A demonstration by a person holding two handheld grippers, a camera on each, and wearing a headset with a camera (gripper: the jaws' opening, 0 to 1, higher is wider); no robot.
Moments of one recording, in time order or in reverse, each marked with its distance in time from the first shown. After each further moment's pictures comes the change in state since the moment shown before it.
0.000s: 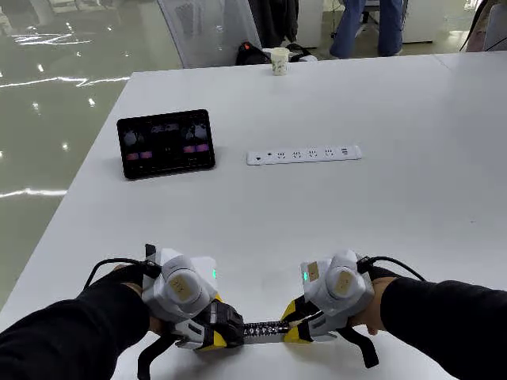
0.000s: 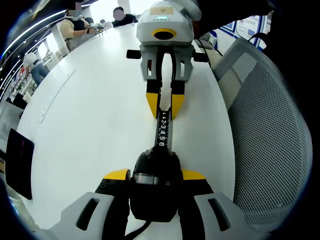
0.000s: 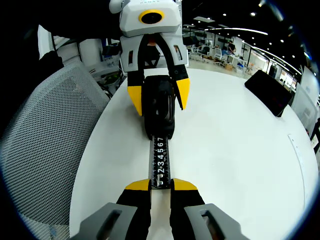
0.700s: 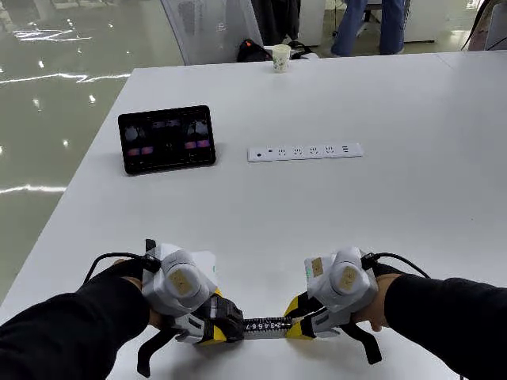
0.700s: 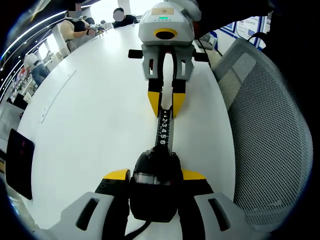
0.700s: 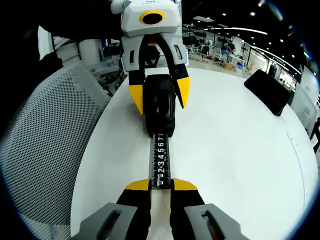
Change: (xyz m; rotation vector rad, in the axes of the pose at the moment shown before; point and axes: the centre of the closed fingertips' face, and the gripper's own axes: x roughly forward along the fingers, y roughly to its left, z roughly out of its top) left arm 0.001 0.000 0.001 0.002 -0.006 0.006; right arm -0.002 0.001 -0.003 0.001 0.004 -0.004
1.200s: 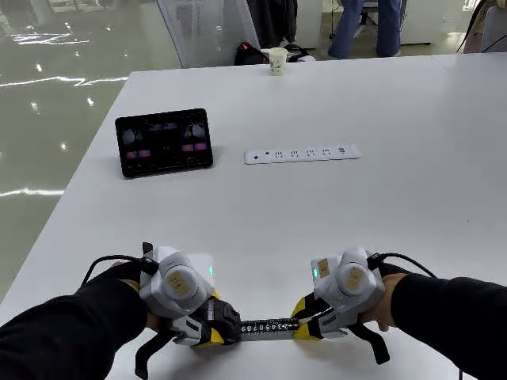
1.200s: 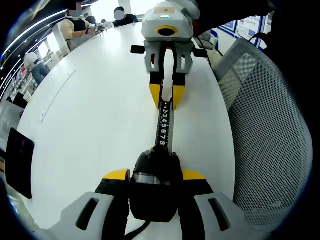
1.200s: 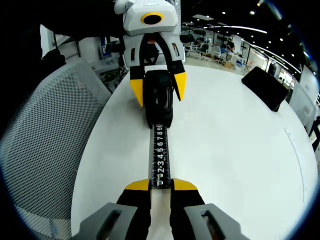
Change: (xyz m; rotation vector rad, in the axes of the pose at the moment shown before) left arm 0.000 0.000 0.000 -0.007 0.007 -0.001; right arm -0.016 0.000 -0.015 0.012 0.020 -0.002
